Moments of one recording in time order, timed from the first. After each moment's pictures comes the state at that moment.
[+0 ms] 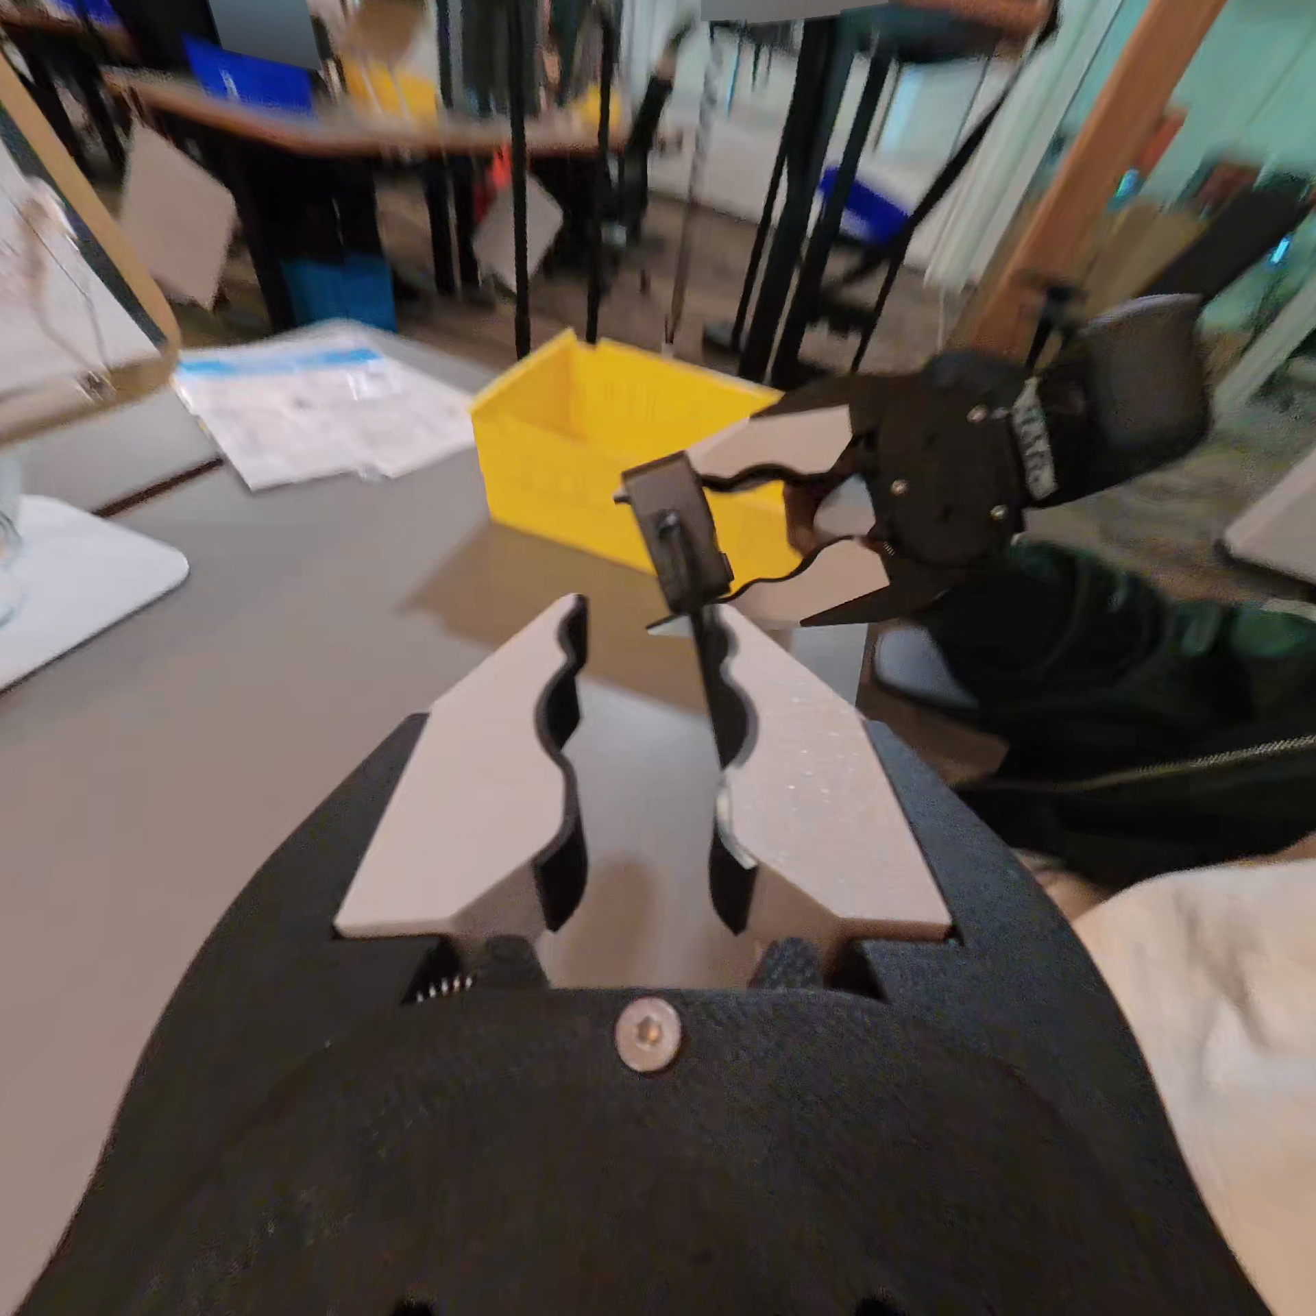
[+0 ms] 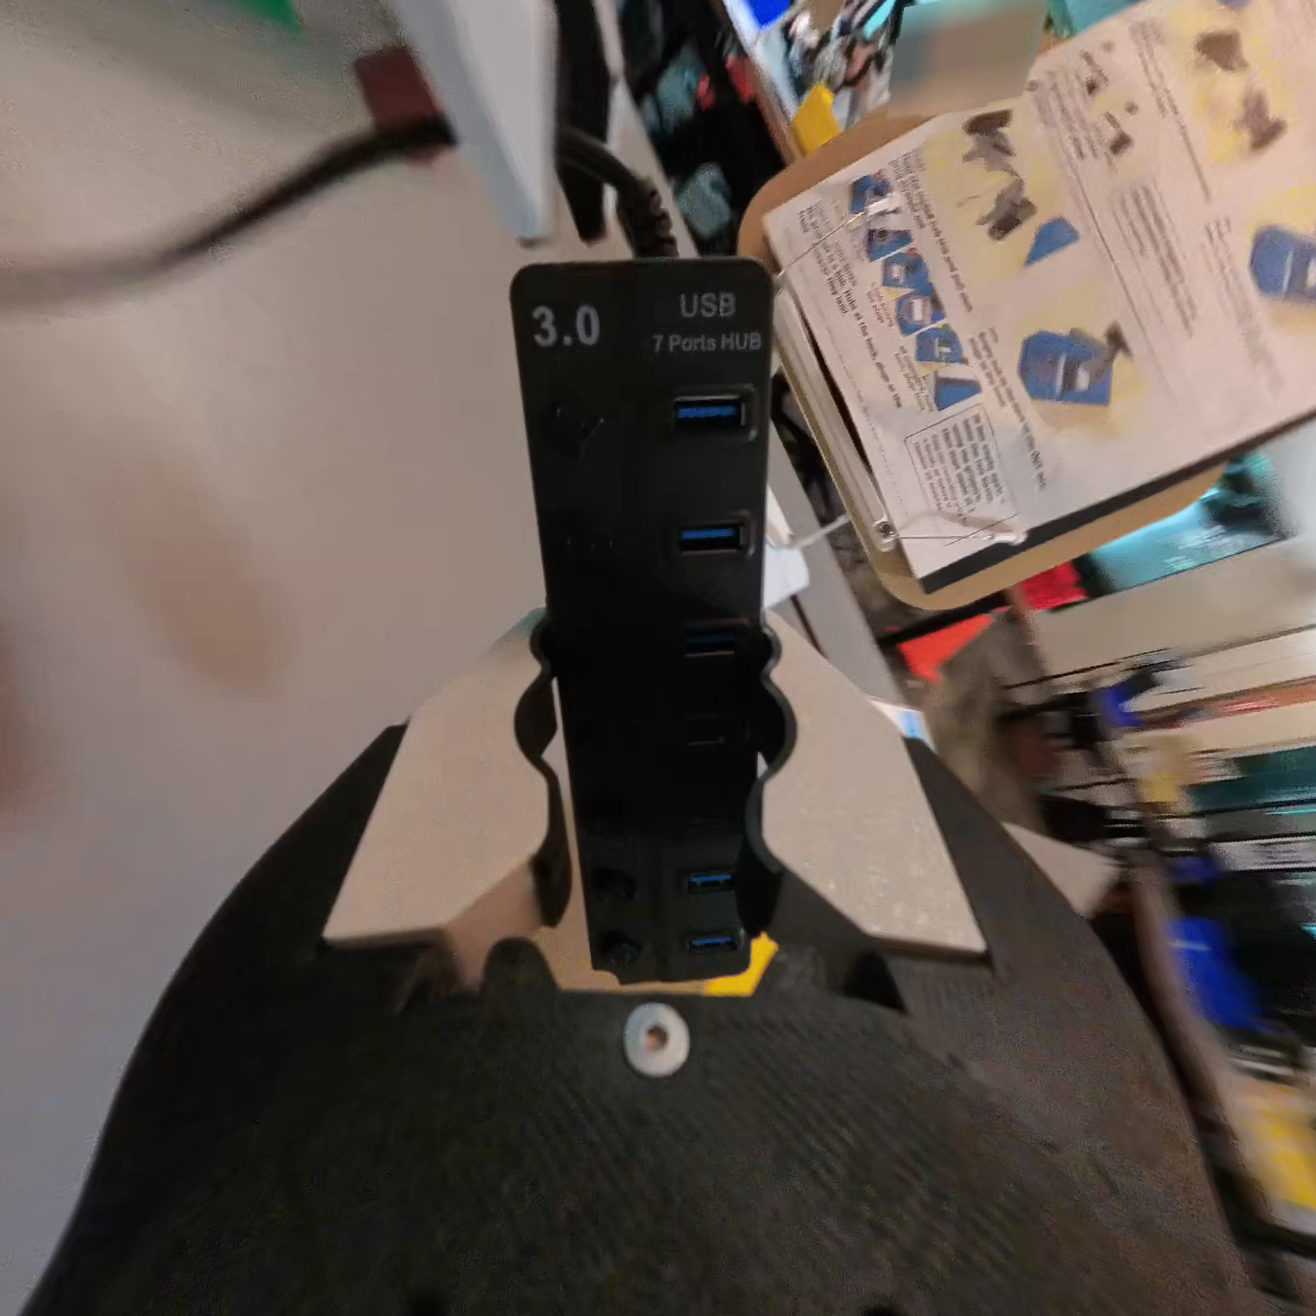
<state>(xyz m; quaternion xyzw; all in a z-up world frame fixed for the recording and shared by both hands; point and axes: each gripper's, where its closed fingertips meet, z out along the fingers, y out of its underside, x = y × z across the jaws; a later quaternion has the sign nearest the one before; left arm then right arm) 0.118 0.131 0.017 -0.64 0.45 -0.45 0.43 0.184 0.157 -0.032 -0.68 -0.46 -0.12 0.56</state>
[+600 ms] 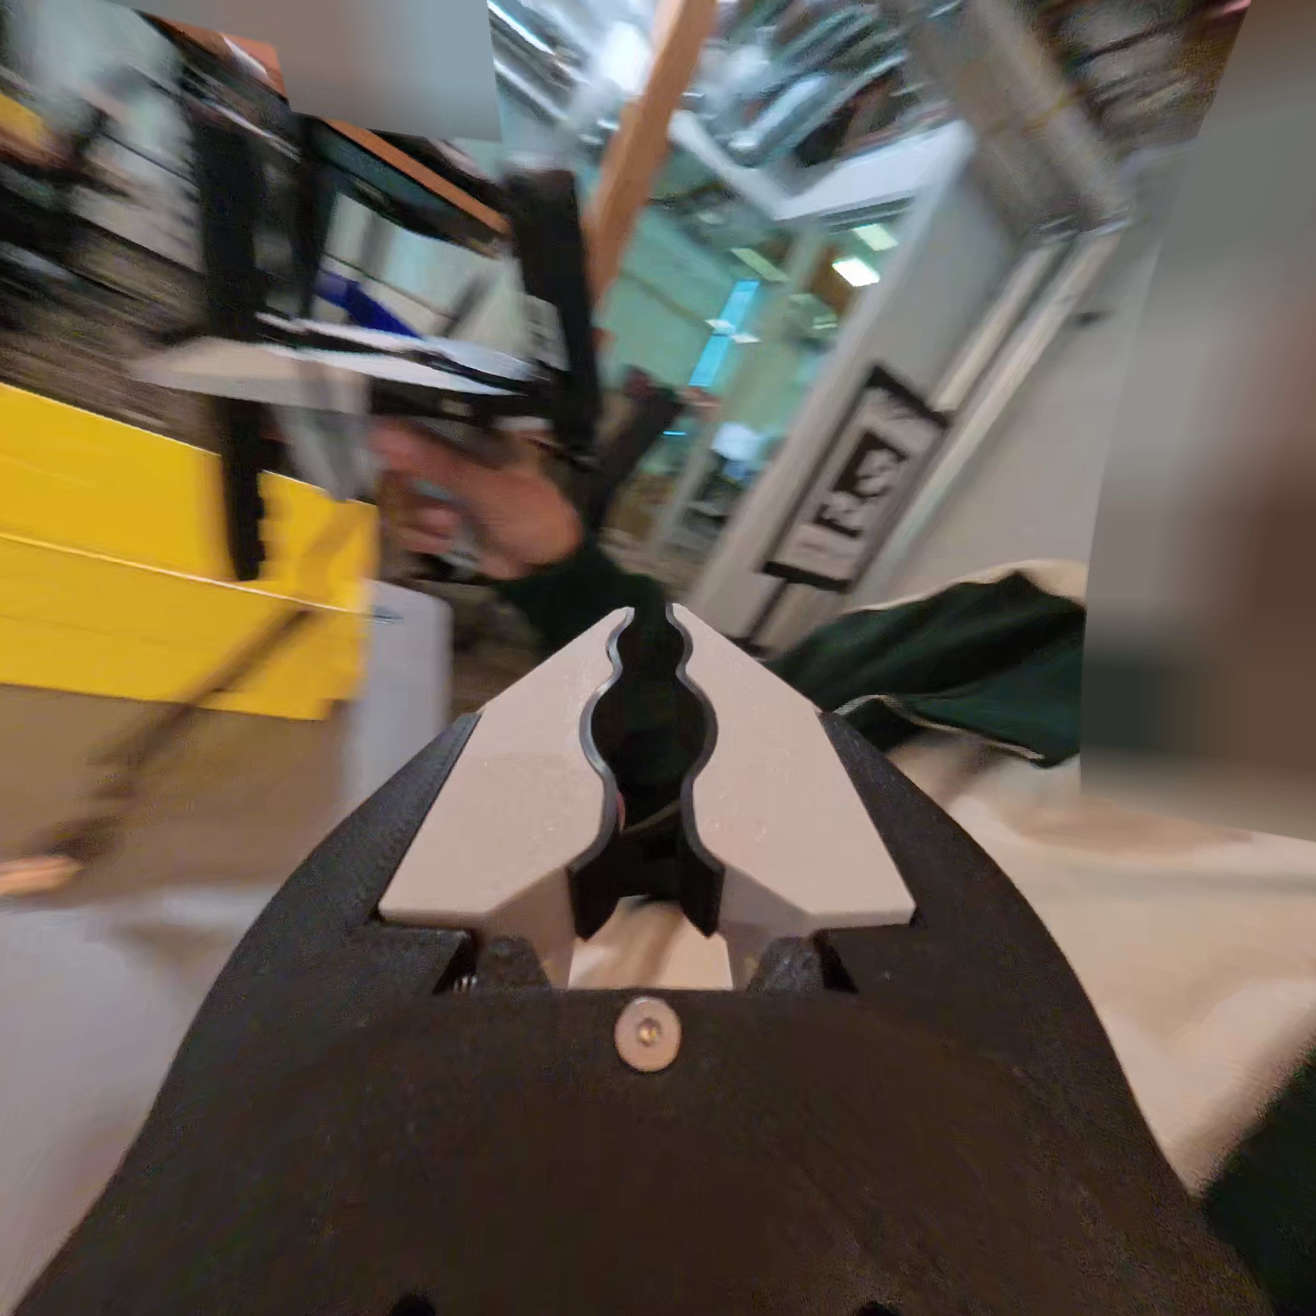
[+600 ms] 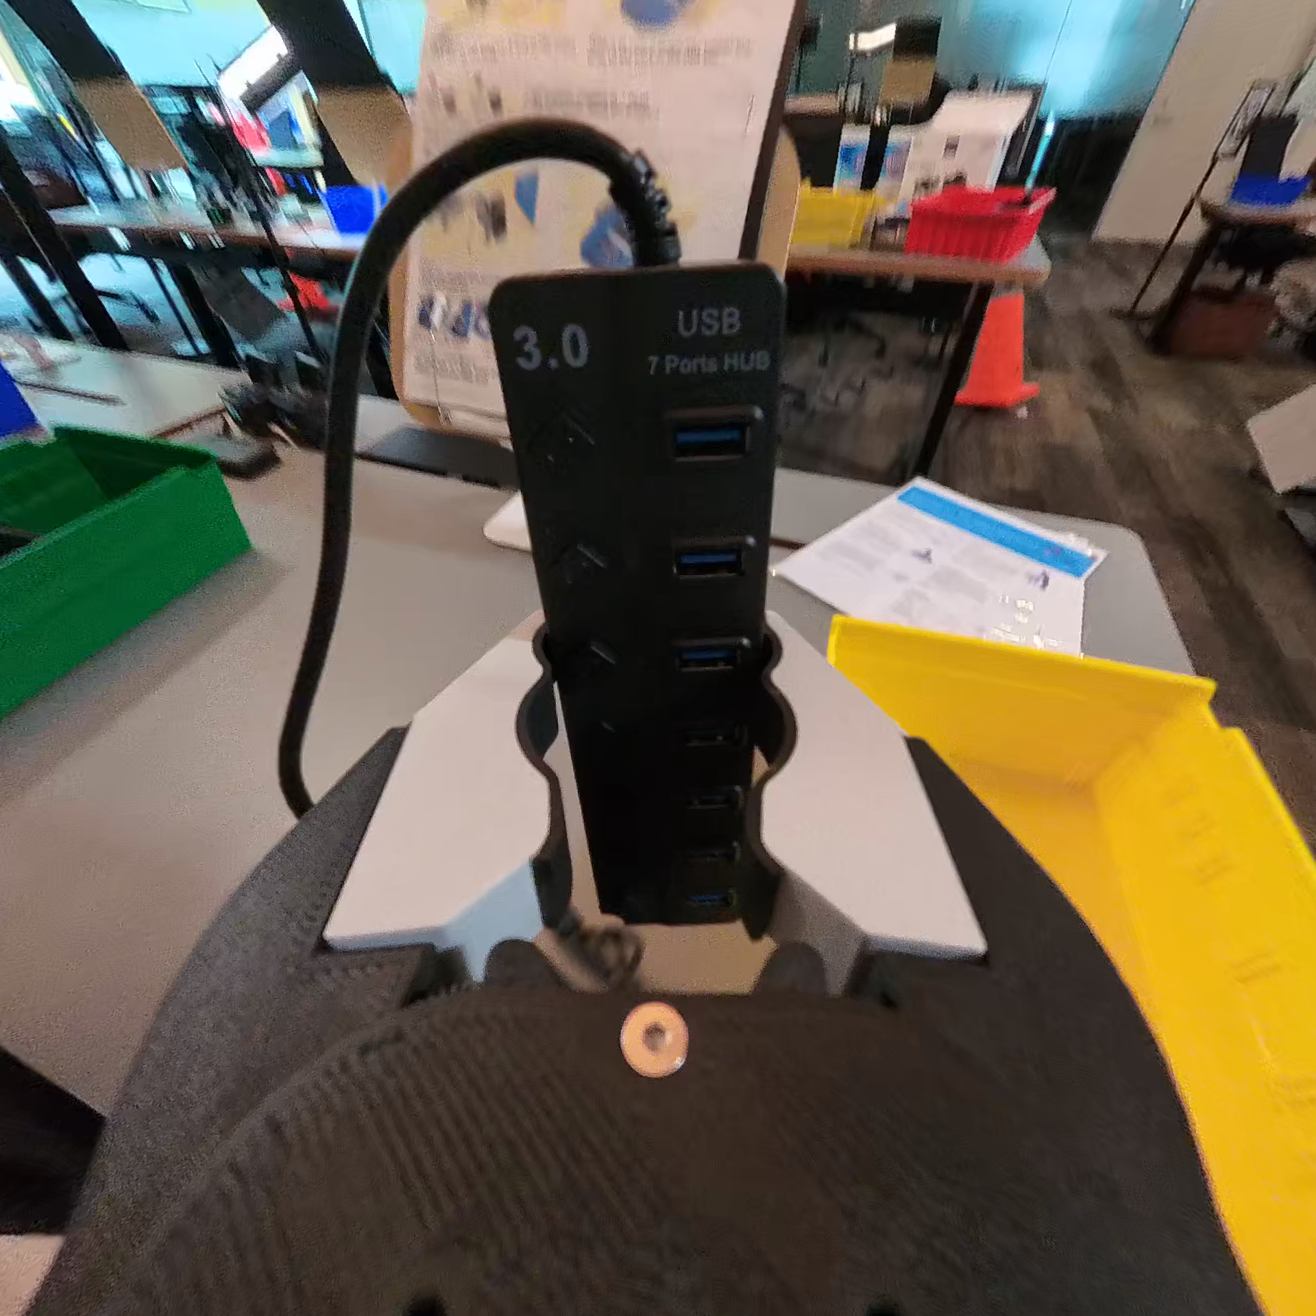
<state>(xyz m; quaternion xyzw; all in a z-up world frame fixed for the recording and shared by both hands) 0.140 0.016 0.065 -0.47 0.46 -0.72 0.24 0.310 0.158 0.044 -0.78 -0.08 0.06 0.62</state>
